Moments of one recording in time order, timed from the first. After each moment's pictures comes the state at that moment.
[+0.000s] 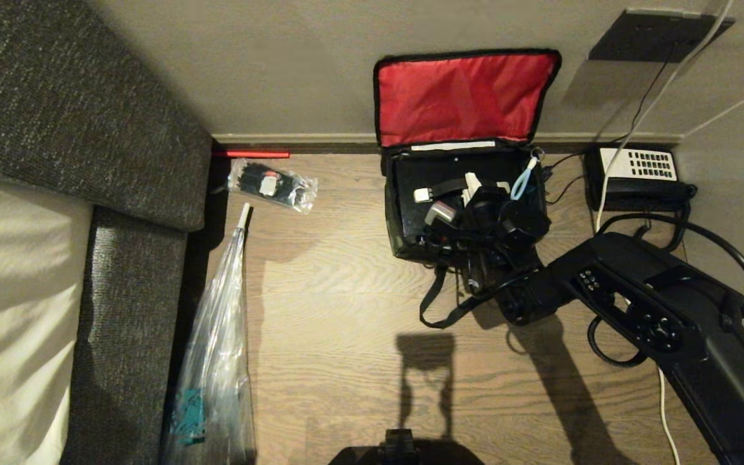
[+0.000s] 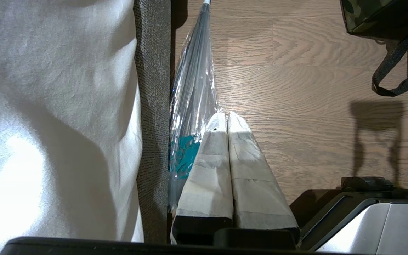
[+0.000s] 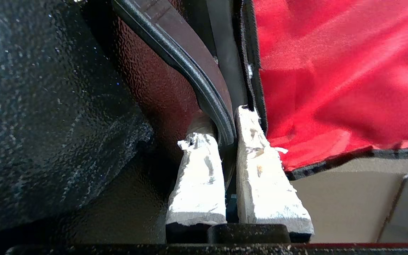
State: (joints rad) left arm 0.00 0.00 0.00 0.00 -0.01 0.06; right arm 0.35 2.60 -1.60 -1.45 -0.27 -1.54
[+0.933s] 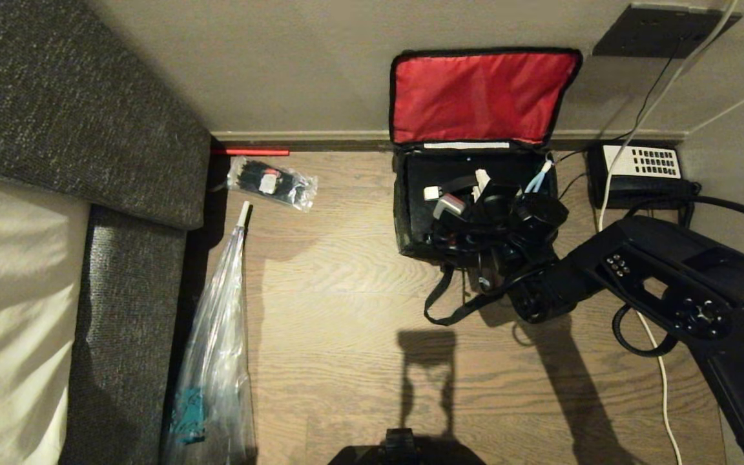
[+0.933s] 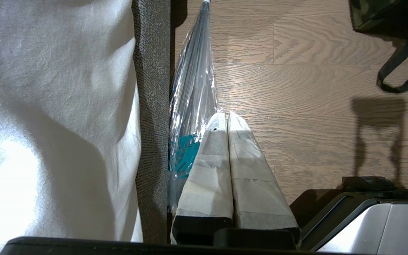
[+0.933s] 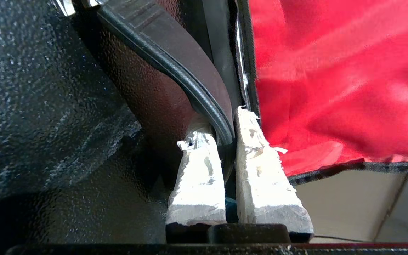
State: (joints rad) left arm 0.00 0.00 0.00 0.00 -0.01 0.06; right arm 0.39 2.43 -1.43 -1.46 -0.27 -1.55
